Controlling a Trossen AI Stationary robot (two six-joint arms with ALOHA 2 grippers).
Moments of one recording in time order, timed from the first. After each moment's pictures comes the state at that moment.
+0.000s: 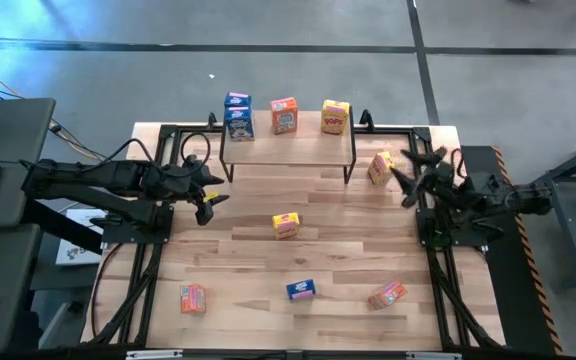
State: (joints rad) left arm -0.09 0.83 0.88 -0.73 -0.36 -0.31; right arm 0.17 0.13 0.33 -0.01 0.74 -0.18
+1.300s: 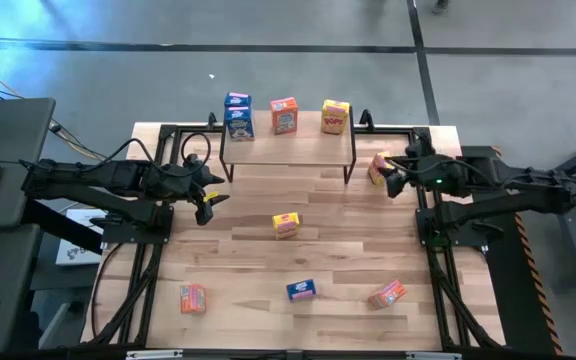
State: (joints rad) left arm -0.09 0.83 0.88 -0.73 -0.36 -0.27; right arm -0.03 0.71 0.90 -0.88 0.55 0.67
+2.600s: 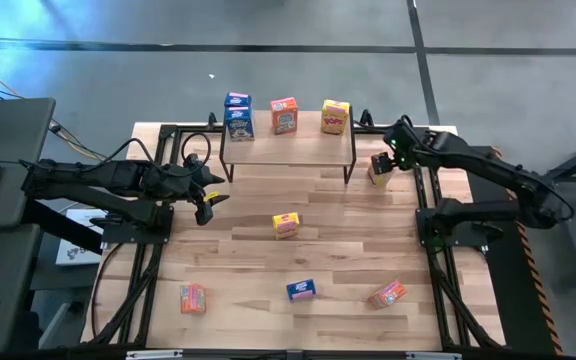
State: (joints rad) left arm -0.09 0.83 0.88 -0.73 -0.36 -0.26; right arm -0.60 1.05 0.90 -1.00 0.25 0.63
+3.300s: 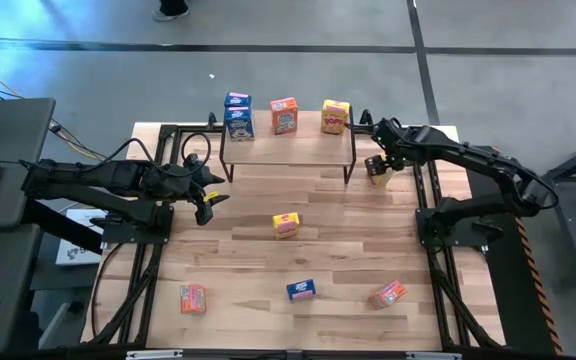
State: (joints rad) left arm -0.09 0.83 0.88 -0.73 -0.36 -0.26; right arm -0.67 1.23 0.90 -0.98 0.19 0.57
